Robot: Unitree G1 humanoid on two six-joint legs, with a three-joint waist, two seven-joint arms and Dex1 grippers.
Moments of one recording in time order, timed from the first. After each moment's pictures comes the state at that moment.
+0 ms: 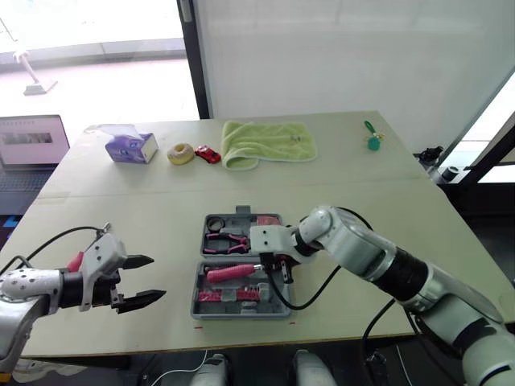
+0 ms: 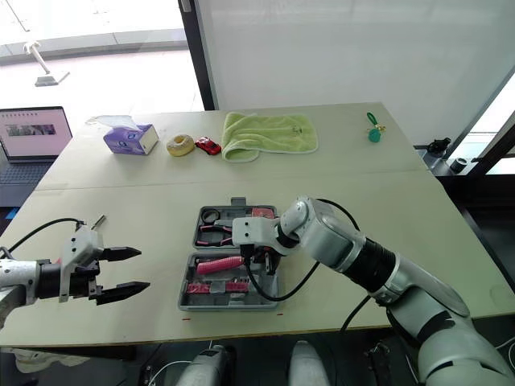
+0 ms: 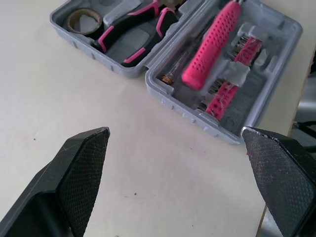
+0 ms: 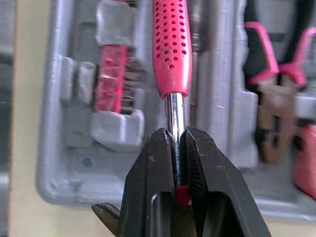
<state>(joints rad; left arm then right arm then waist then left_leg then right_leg) 0.12 0.94 0.26 -0.18 -0.46 0.39 -1.15 -0.86 -0.58 0.80 -0.13 -0.03 0.84 1.12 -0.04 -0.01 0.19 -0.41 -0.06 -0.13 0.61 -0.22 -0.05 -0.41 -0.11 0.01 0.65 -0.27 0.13</state>
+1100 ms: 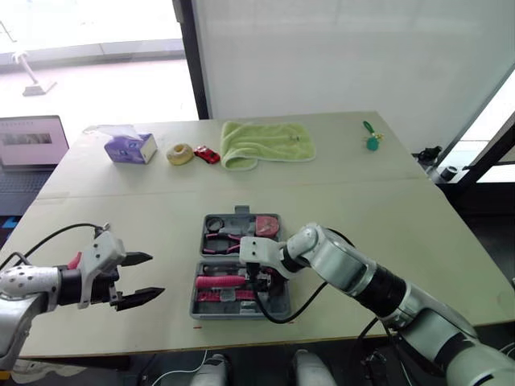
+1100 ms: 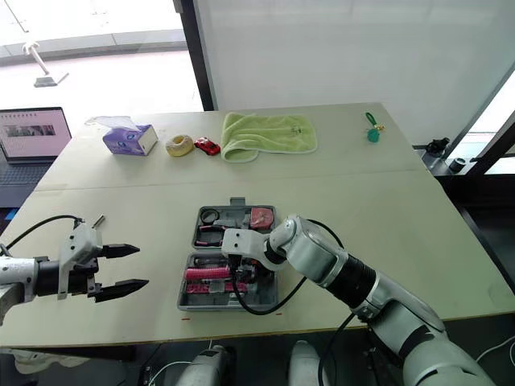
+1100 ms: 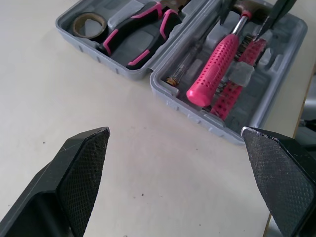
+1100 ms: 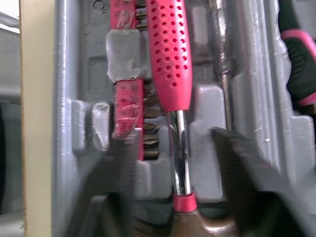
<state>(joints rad) 0.08 0.94 0.26 -0.16 -0.44 0.36 -1.16 -0.78 -0.48 0.76 -0.12 -0.02 0.90 1.02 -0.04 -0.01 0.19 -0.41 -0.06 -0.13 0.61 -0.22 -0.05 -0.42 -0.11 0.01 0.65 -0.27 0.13</state>
